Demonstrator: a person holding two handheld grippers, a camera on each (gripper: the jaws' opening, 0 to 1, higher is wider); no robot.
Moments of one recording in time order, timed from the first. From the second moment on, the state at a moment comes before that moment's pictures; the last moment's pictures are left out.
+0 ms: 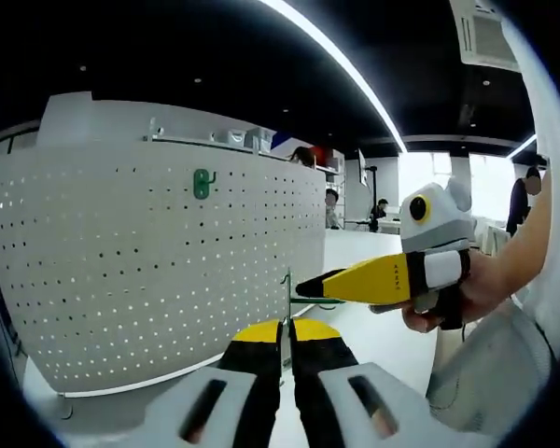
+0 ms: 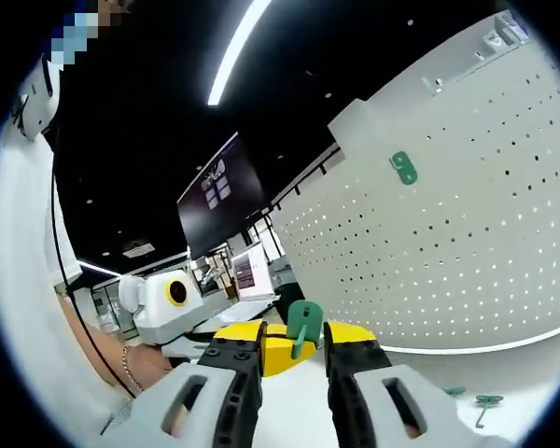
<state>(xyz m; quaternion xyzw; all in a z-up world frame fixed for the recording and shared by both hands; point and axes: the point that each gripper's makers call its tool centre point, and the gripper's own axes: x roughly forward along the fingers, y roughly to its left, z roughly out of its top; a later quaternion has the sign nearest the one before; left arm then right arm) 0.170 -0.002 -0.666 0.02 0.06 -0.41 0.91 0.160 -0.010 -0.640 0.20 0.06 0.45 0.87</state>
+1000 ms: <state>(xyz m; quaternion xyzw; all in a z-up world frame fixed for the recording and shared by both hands) 0.171 -0.005 -0.663 0.02 0.06 -0.40 0.92 0.167 -0.007 -0.647 0.19 0.06 0.44 0.88</state>
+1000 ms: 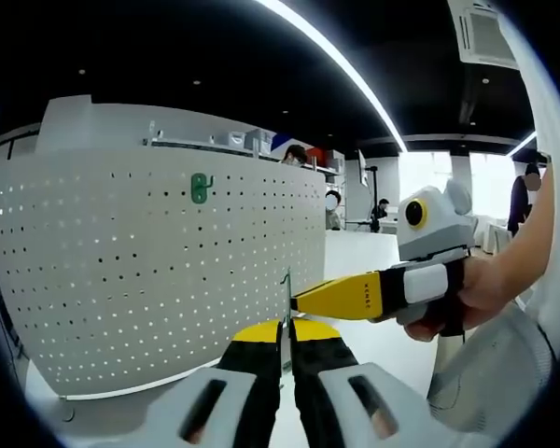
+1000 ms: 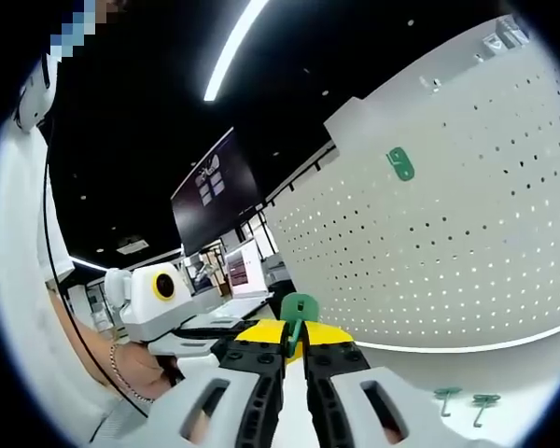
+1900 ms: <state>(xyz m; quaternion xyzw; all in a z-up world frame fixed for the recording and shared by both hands) 0.173 -0.001 -0.667 0.02 0.06 -0.38 0.92 0.172 -0.005 -0.649 0.22 0.09 0.41 0.88</state>
